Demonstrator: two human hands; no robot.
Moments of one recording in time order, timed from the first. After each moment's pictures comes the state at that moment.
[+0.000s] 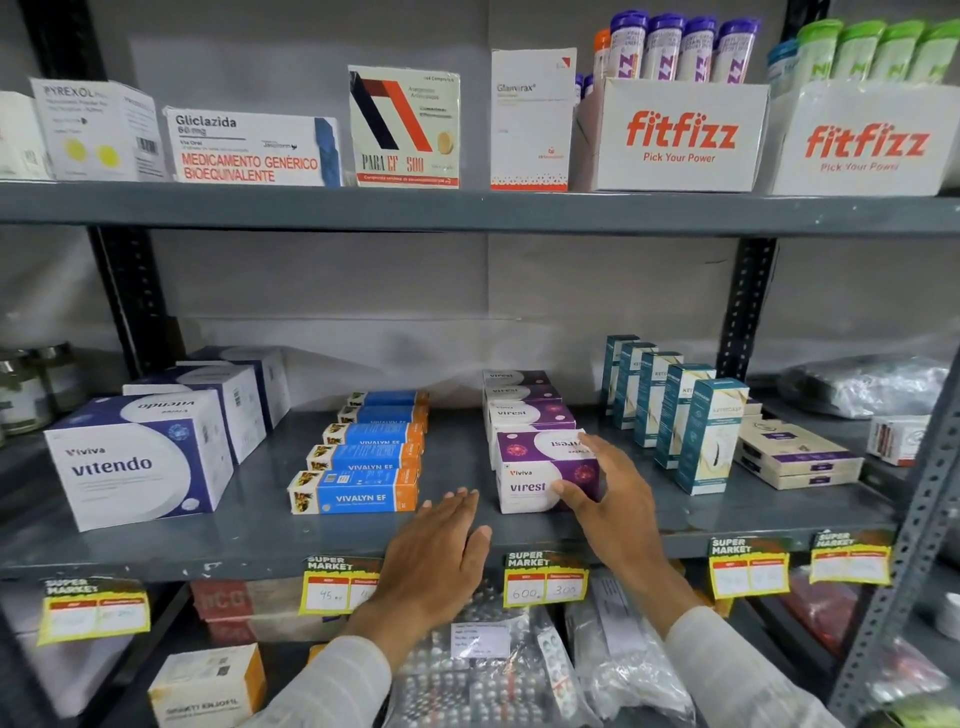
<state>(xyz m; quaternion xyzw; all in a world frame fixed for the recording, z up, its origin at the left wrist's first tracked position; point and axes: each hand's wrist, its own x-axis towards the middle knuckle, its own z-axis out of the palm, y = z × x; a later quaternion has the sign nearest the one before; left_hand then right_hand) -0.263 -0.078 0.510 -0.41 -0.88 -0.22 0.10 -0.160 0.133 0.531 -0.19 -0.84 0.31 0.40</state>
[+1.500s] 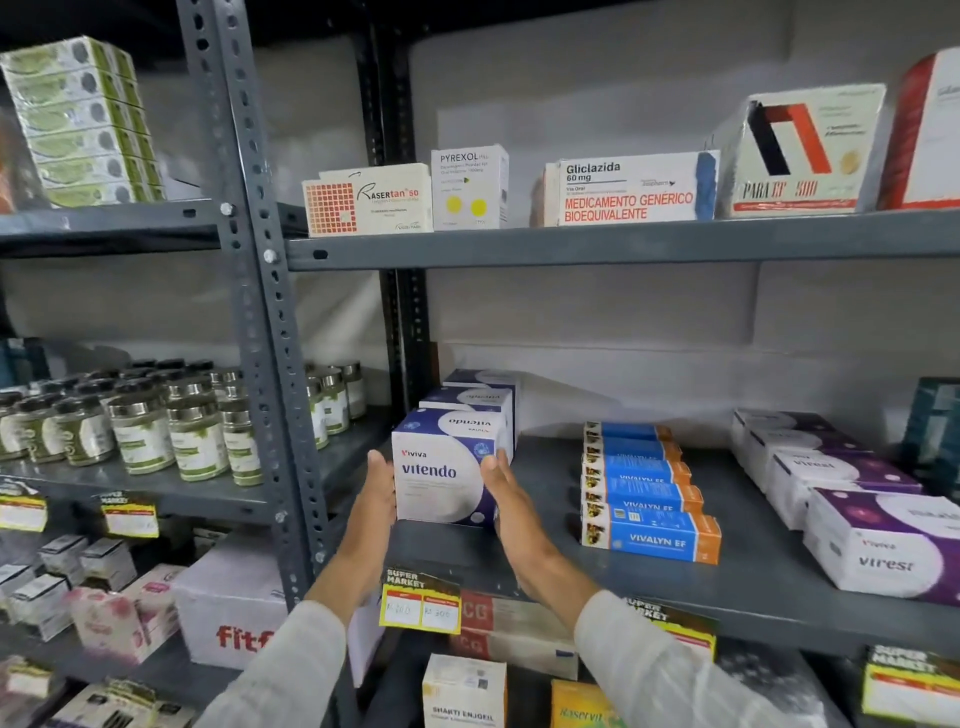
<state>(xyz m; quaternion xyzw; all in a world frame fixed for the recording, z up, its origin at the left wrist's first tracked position) -0.446 -0.402 0.560 -0.13 -0.68 -0.72 -0.01 -0.397 -0.236 0.554 0.01 -0.67 0.73 0.09</state>
